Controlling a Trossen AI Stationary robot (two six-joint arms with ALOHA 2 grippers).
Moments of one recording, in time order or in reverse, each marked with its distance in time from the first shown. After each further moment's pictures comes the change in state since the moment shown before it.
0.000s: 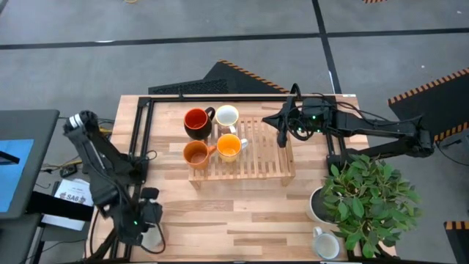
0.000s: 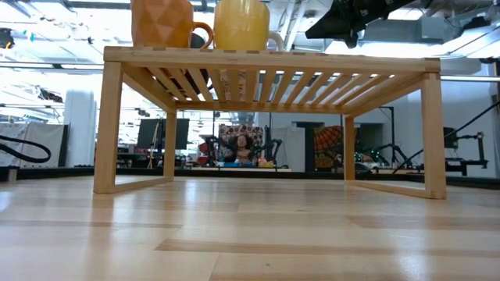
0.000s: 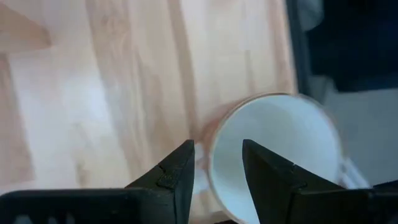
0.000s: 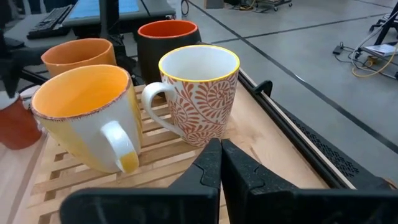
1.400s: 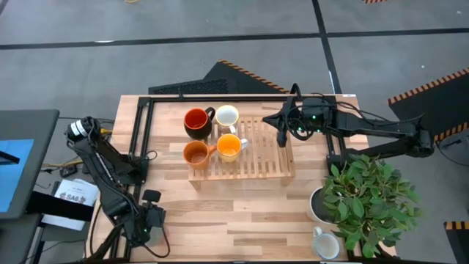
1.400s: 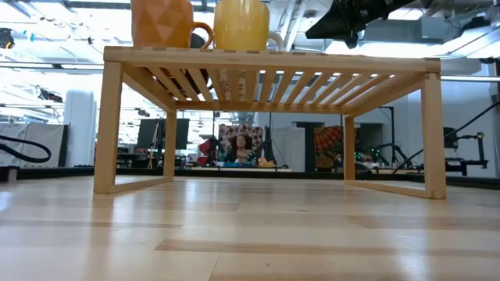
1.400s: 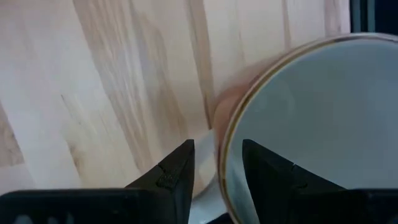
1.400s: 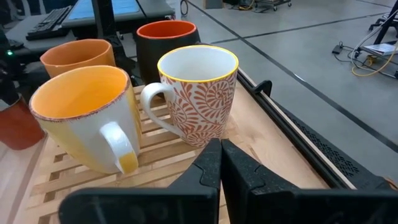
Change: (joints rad) left arm -0.008 0.106 -0.086 0.028 0.068 0.020; right arm -0.002 0.000 0.000 0.000 0.000 0.003
